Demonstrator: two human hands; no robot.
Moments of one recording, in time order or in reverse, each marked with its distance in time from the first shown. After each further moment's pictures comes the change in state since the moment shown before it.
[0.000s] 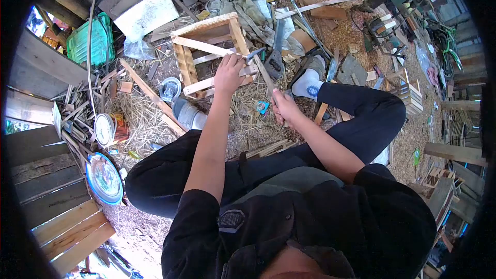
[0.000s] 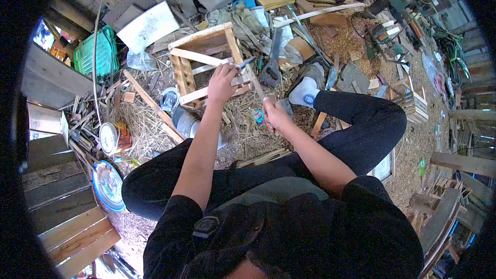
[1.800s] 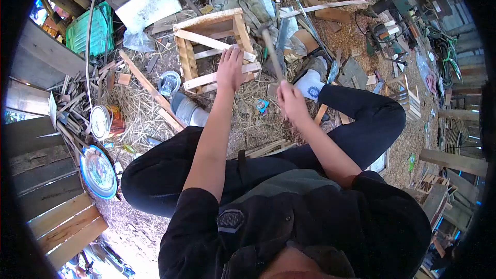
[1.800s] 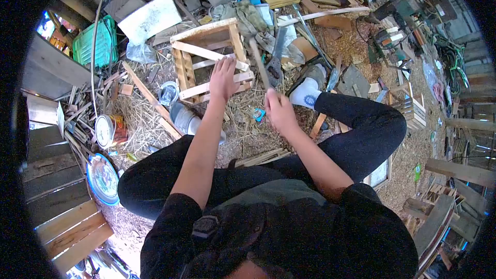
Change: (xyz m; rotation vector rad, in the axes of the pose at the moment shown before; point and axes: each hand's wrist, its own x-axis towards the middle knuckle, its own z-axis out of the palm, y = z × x) left_hand -0.002 -0.003 0.011 0.165 -0.046 -0.099; right_hand -0.040 -0.042 0.021 -0.097 0.149 -0.317
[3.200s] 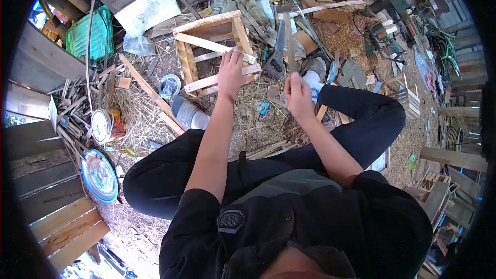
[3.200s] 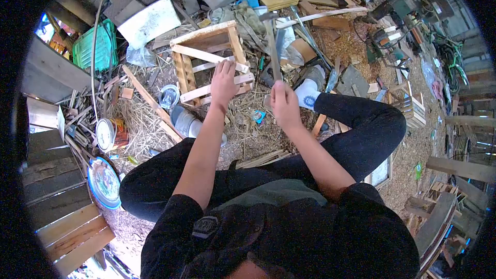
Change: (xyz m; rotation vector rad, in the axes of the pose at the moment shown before) left_hand 0.002 0.003 -0.001 -0.041 0.020 0.006; right_hand 0.009 -0.009 -0.006 0.082 0.066 -0.363
